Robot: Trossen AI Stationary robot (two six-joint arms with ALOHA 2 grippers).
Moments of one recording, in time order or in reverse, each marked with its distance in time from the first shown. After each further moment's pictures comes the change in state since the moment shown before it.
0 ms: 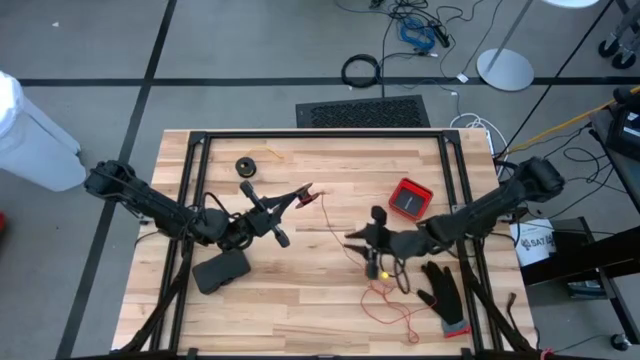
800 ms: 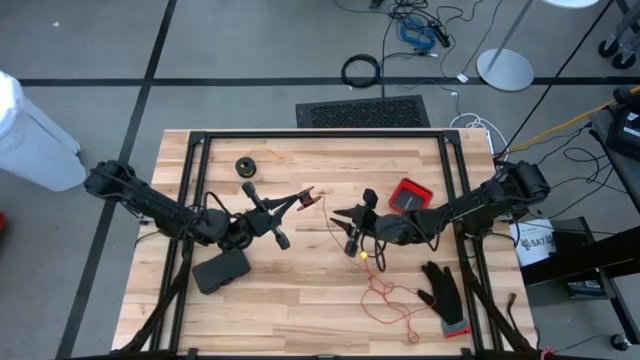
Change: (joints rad) left arm 0.000 0.000 0.000 -0.020 0.032 -0.079; right arm -0.166 0.151 0.000 0.271 0.074 -0.098
